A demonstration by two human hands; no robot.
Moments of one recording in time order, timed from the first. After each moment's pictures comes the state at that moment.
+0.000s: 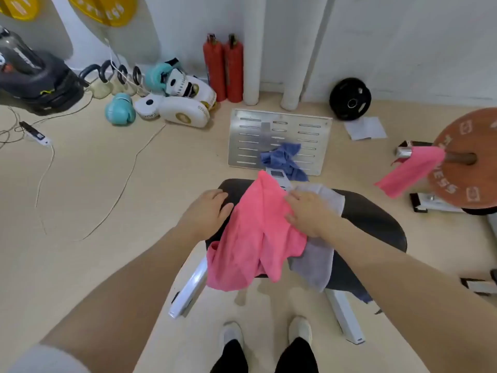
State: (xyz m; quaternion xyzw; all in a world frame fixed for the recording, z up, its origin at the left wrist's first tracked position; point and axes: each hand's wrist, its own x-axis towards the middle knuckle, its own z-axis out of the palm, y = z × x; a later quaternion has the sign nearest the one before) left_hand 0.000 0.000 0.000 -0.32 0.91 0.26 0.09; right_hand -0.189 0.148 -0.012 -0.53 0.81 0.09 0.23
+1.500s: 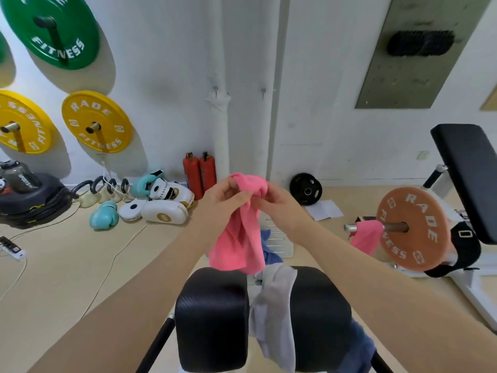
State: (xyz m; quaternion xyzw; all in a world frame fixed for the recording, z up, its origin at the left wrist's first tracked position) left_hand -0.092 0.066 0.223 -0.13 0.67 0.68 -0.27; right_hand -0.204 0.160 0.210 -0.37 0.68 -0.57 0.27
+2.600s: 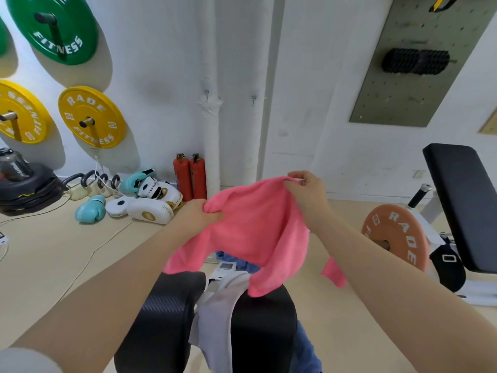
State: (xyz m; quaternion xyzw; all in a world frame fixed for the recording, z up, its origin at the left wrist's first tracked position) left_hand -0.173 0.104 0.189 -0.38 0.85 0.36 -0.09; right_hand -0.345 0.249 0.218 -0.24 0.77 -0.58 0.11
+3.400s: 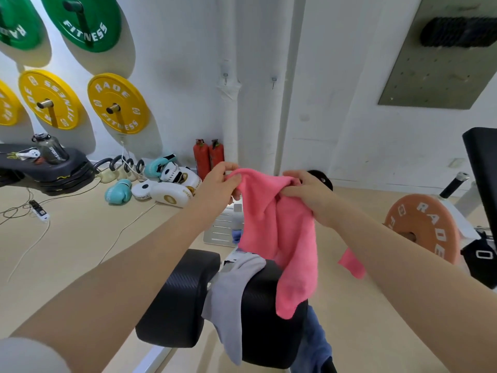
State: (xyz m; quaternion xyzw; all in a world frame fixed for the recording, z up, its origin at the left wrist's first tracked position) left_hand -0.182 0.143 0.209 -0.31 0.73 0.55 -0.28; right_hand -0.341 0.259 0.199 -0.31 0.71 -0.53 0.35
